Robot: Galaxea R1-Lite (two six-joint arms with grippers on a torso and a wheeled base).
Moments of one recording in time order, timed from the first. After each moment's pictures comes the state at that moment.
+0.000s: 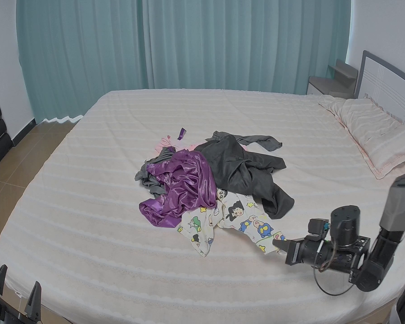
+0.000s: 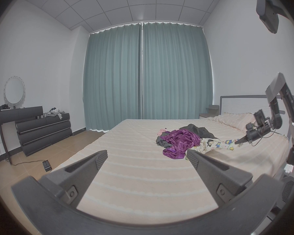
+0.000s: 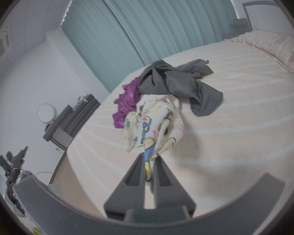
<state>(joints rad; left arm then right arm) -0.01 0.02 -0.02 0.00 0.03 0.01 0.48 2.06 -0.25 -1.33 0.13 0.44</state>
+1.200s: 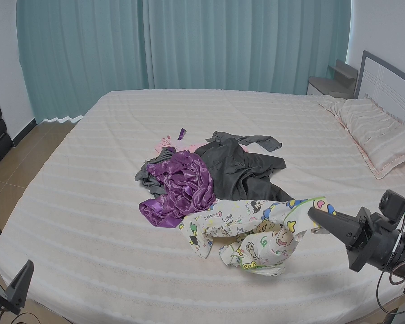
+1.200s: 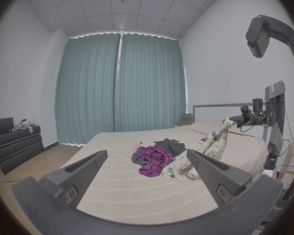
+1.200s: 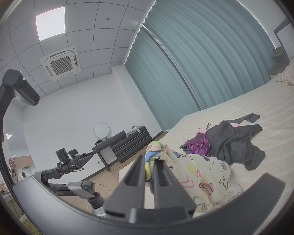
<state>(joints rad) -0.03 0.30 -0.19 -0.19 -0.23 0.03 0.68 1.41 -0.09 -1.45 0.23 0.46</state>
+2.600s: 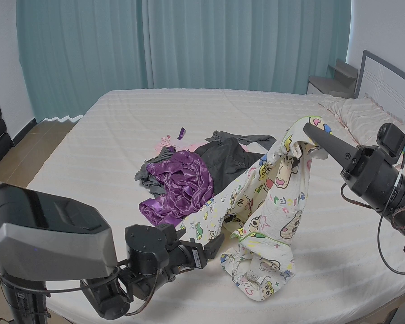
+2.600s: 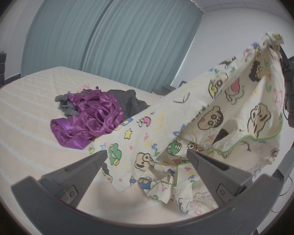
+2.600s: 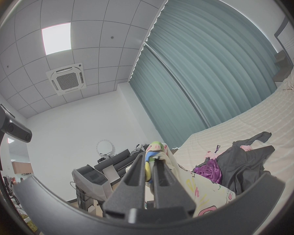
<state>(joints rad) -0.74 2.22 -0.45 -1.51 0.16 -0.43 0.60 1.47 -0.43 -1.36 0.27 0.54</state>
